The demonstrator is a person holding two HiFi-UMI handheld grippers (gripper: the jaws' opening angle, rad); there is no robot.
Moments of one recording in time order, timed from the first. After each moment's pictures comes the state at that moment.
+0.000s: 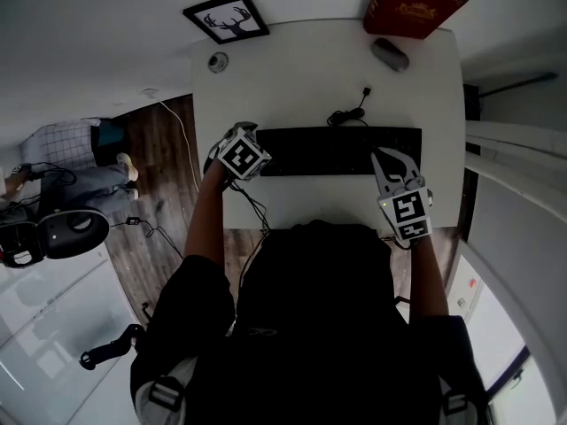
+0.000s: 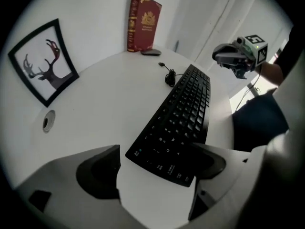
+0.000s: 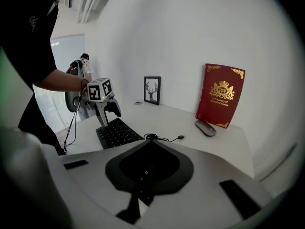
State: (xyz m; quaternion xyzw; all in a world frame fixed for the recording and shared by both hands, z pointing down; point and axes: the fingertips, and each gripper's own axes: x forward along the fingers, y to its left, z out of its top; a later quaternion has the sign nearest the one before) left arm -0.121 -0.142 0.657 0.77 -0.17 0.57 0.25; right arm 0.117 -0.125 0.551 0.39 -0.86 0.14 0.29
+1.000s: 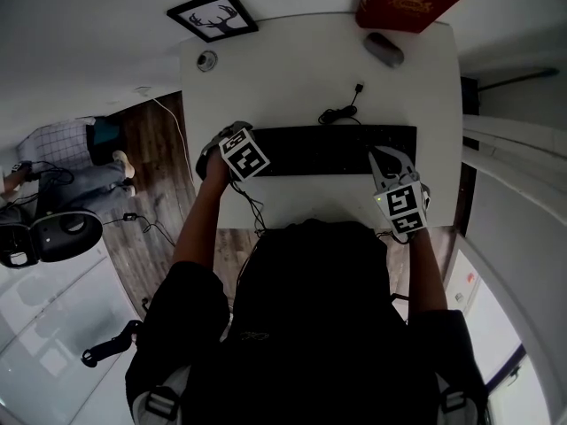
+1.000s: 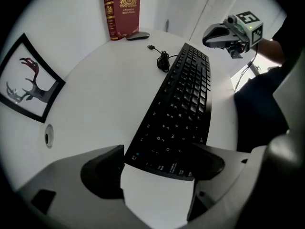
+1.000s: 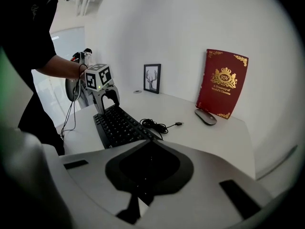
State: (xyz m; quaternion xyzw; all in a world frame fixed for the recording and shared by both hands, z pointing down) left arm -0.116 -0.140 0.659 0.72 -0.12 0.66 0.19; right arm 0.137 -0.122 0.592 0.37 -0.85 0.16 0.35
